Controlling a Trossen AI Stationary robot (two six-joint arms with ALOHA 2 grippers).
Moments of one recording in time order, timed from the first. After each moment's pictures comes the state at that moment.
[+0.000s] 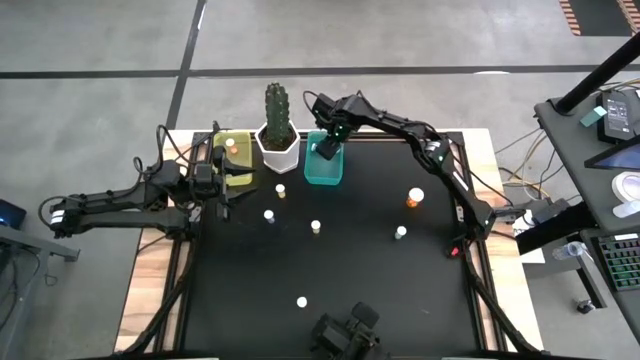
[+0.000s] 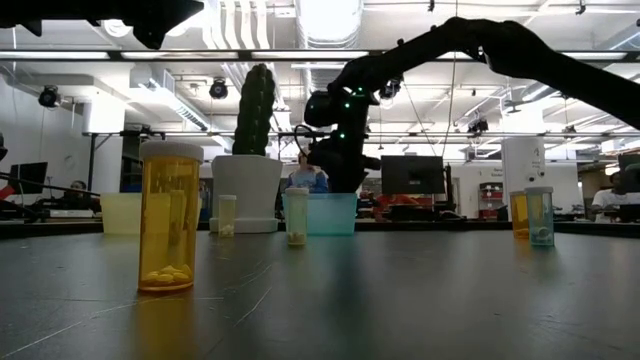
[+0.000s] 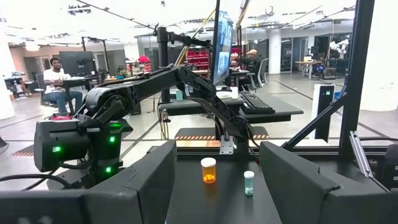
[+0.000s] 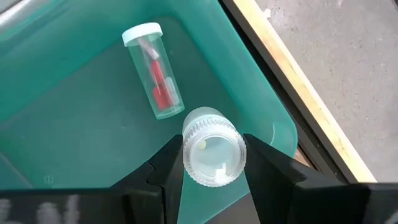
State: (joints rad) left arm 0.17 0.48 0.48 0.14 0.03 0.06; right arm -0.58 2.42 2.27 -1.13 0.07 0.05
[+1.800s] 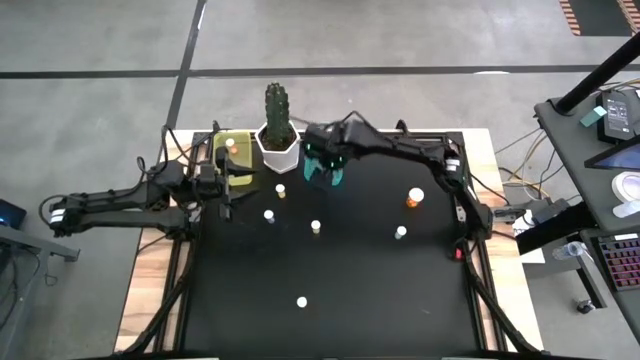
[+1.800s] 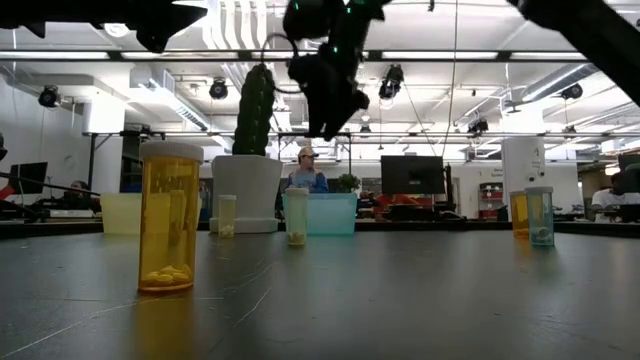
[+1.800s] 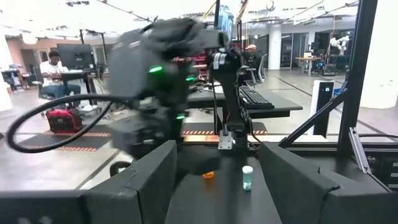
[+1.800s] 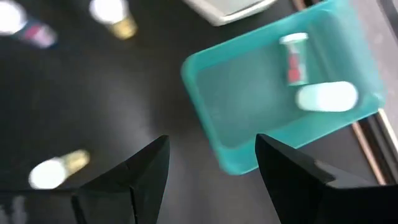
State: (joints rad) left arm 0.17 0.51 0.48 0.14 0.03 0.04; right arm -0.25 2.16 2.18 -1.21 0.10 0.15
